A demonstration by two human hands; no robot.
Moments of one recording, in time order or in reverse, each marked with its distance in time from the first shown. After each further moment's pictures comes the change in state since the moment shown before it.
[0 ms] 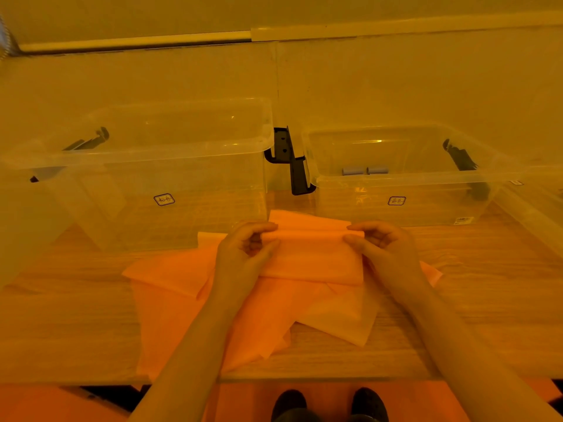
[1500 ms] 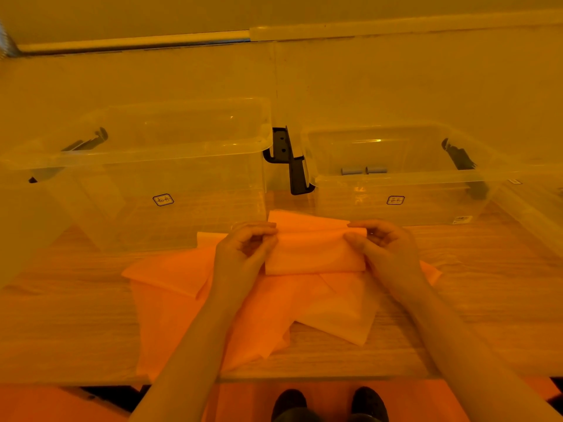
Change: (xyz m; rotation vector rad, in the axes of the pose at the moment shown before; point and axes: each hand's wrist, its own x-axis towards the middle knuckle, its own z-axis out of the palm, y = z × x) left_hand 0.000 -0.003 0.001 -0.075 0.017 0.009; right_hand -0.001 -0.003 0.000 -0.023 0.028 -0.038
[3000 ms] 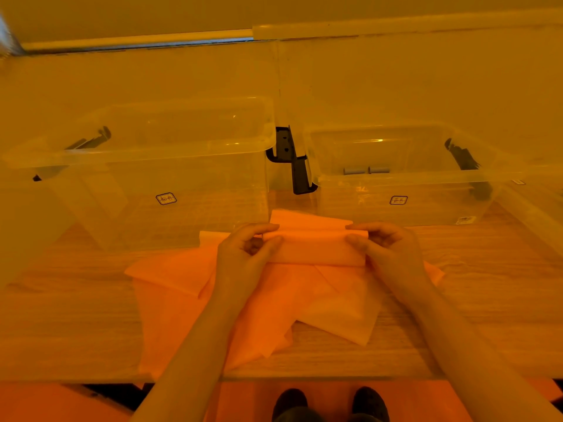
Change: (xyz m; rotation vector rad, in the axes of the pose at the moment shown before) left_hand -0.002 0.003 0.001 0.086 0.045 -0.028; right_hand 0.002 0.005 0.000 0.073 -0.022 0.006
